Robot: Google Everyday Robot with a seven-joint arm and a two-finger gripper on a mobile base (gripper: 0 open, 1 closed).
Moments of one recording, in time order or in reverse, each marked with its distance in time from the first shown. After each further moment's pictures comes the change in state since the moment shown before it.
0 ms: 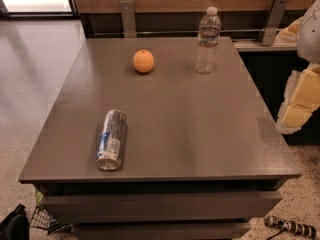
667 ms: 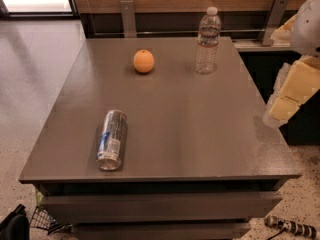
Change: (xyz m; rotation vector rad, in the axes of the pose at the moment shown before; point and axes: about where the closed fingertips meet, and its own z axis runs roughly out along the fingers) arm -0.014 -0.001 -0.001 -0.036 -0.056 0.077
